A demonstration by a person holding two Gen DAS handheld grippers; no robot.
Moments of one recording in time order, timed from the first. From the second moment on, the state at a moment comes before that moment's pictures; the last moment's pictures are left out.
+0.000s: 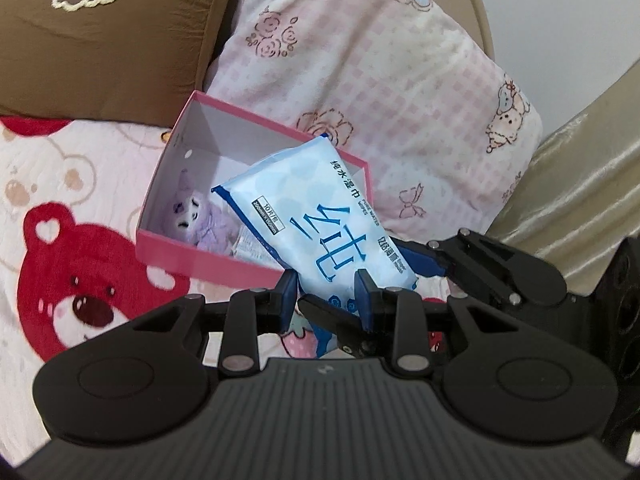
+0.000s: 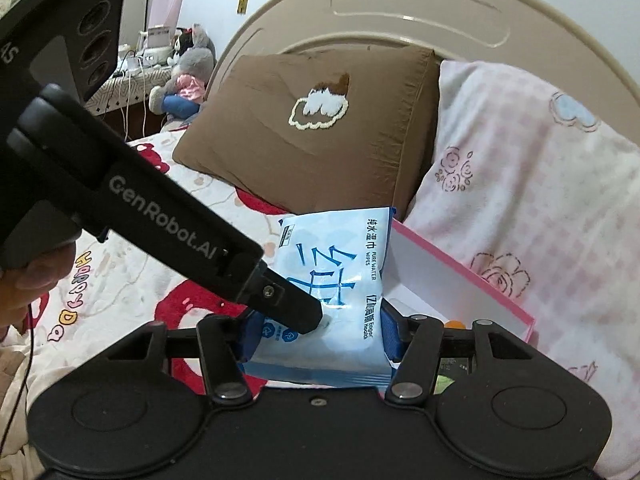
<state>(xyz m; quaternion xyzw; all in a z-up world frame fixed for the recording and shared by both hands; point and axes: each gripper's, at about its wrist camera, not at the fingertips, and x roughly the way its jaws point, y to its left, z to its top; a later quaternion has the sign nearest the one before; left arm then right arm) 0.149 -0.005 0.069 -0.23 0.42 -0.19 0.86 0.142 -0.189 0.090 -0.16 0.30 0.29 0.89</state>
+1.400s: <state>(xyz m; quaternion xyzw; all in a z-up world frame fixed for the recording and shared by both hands) 0.312 -0.027 -0.074 -0.27 0.53 -0.14 0.80 0.308 -0.213 -0.027 -0.22 0.41 0.33 0.82</state>
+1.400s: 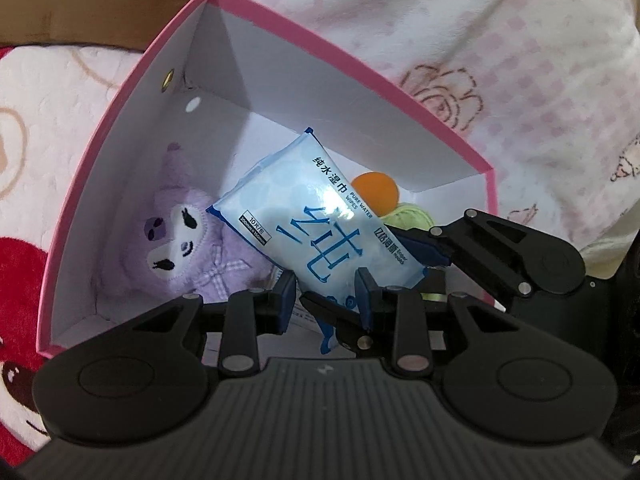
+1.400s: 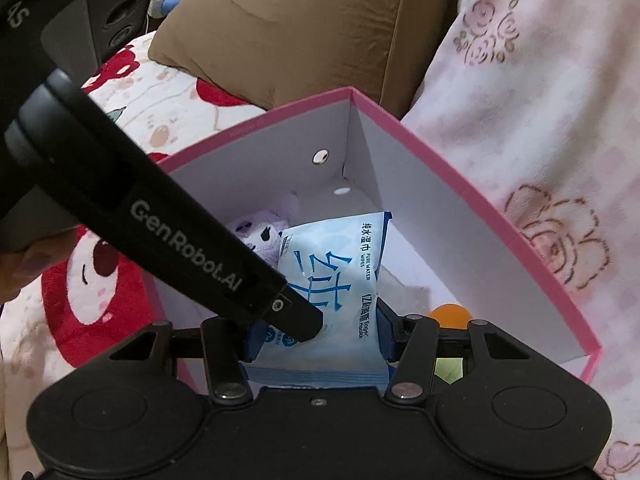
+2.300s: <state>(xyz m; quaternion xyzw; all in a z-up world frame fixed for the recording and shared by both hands) 0.328 -0.016 -0.087 -0.24 0.52 -0.09 0.81 0.320 -0.227 -0.038 -0.21 0.45 0.29 0.82</state>
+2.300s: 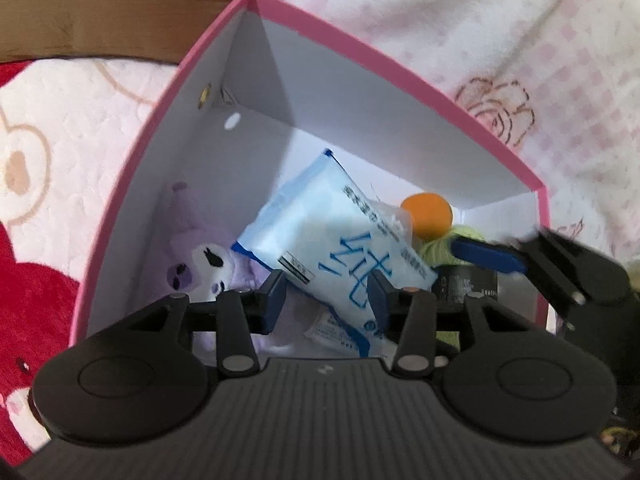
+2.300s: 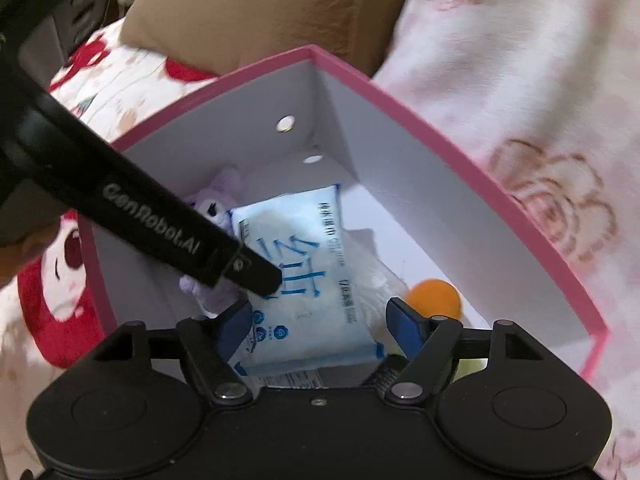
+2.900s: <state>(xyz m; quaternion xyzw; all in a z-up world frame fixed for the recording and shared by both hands) 0.335 -0.023 -0.074 -0.16 0.47 -0.09 0.86 0.288 -0.247 -0.043 0.10 0.50 0.16 0.84</state>
